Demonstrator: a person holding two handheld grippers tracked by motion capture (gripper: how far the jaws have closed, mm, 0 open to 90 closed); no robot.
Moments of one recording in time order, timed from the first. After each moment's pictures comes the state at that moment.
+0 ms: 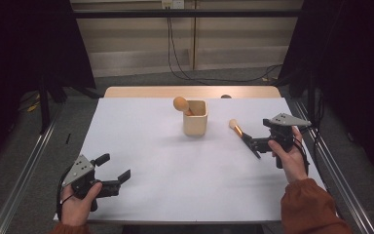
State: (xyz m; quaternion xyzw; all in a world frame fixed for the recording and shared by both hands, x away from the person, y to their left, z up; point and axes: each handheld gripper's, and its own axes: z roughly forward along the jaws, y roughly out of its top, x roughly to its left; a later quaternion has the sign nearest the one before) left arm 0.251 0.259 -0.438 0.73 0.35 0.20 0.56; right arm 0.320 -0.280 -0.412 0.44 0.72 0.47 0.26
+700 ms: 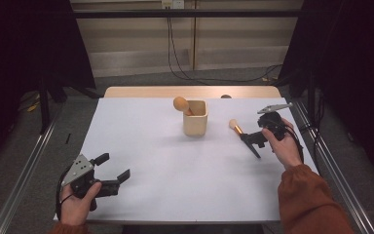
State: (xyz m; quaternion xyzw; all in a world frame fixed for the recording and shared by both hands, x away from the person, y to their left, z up) left arm 0.252 0.260 -0.437 0.73 0.35 0.20 0.56; right arm 0.367 -0.278 -0.417 0.47 0.80 0.34 0.16
